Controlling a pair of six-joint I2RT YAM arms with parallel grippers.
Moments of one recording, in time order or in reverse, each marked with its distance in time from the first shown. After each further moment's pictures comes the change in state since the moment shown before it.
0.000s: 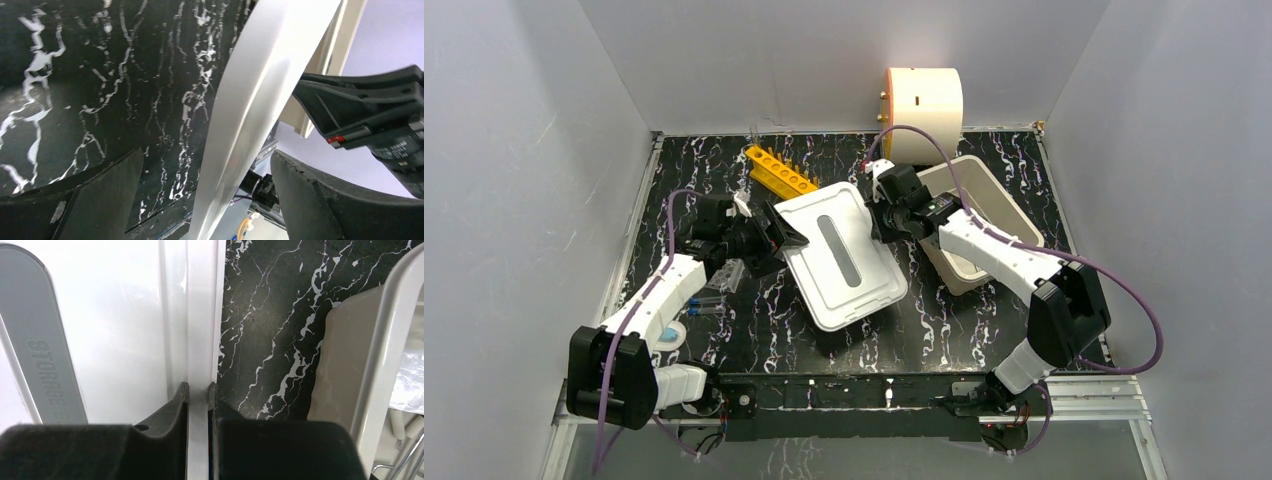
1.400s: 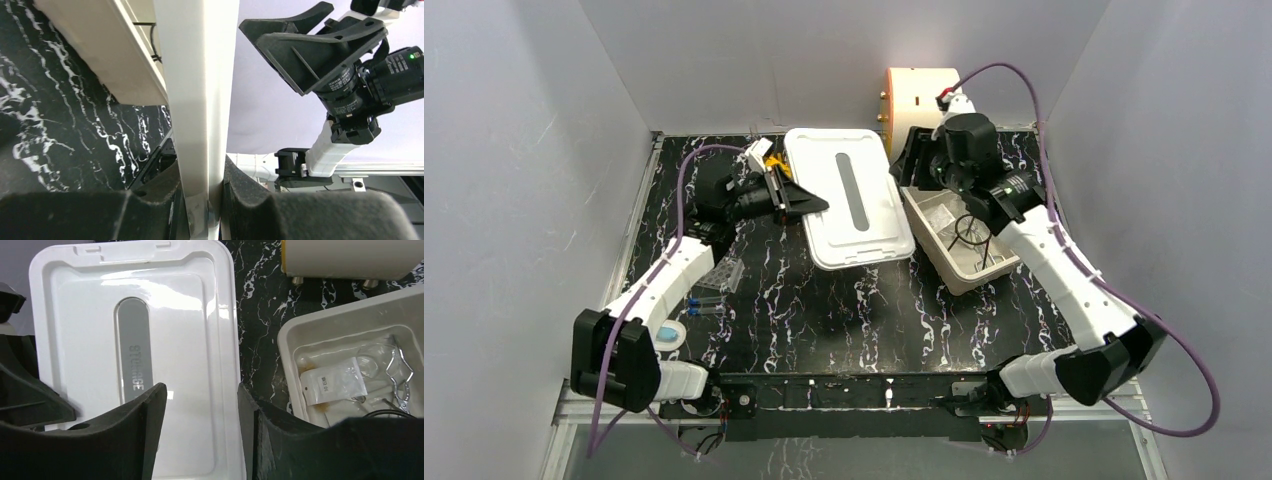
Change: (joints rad) left arm -0.051 0.071 0.120 0.558 0.403 -0.259; right arm -0.142 -0.200 0.255 -0.083 0.000 0.281
